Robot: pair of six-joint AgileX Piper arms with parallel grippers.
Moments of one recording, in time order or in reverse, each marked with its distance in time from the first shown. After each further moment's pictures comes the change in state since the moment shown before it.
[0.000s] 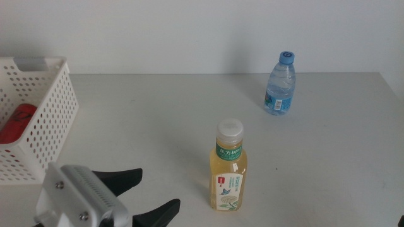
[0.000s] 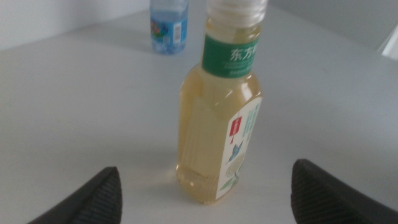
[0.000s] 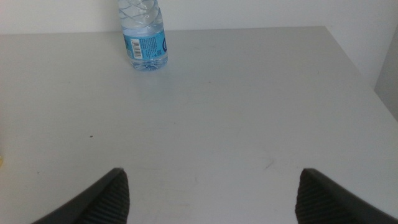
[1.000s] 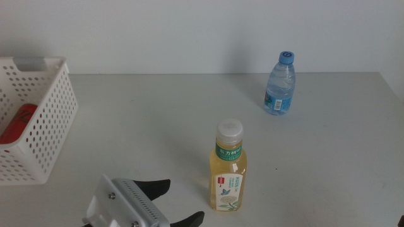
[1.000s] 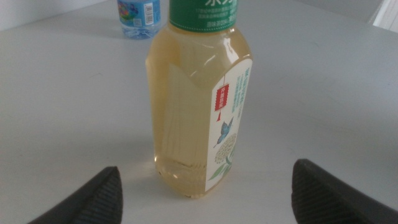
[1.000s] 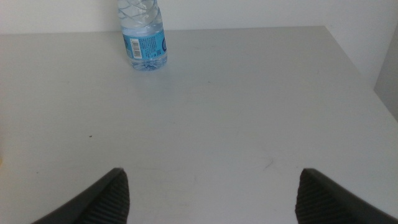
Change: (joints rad) left arm -0.001 0.382 0.065 0.019 -0.449 0.058; right arm 0.000 0.000 0.000 0.000 0.000 0.000
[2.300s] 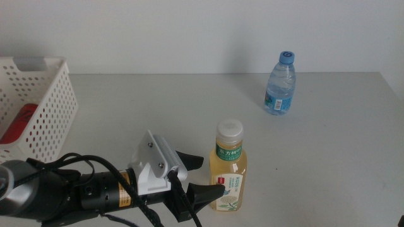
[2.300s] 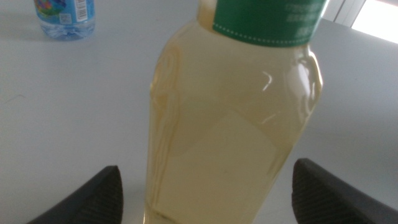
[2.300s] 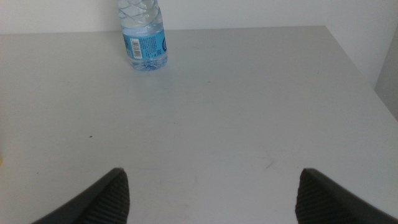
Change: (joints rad) left arm 0.383 0.483 -0.345 0.795 -0.289 -0.368; right arm 0.000 0.000 0.000 0.000 0.000 0.000
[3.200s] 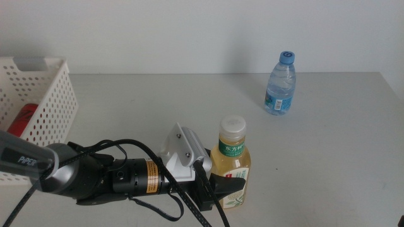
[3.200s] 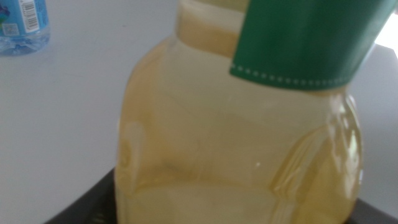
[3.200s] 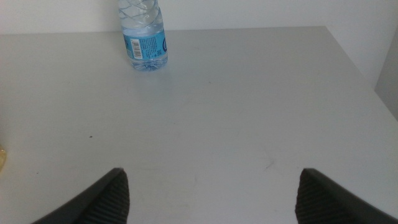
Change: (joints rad) left arm -0.064 0.149 -0.187 0.065 -0.008 -0.070; right arm 0.000 0.000 0.000 -0.001 0.000 0.000
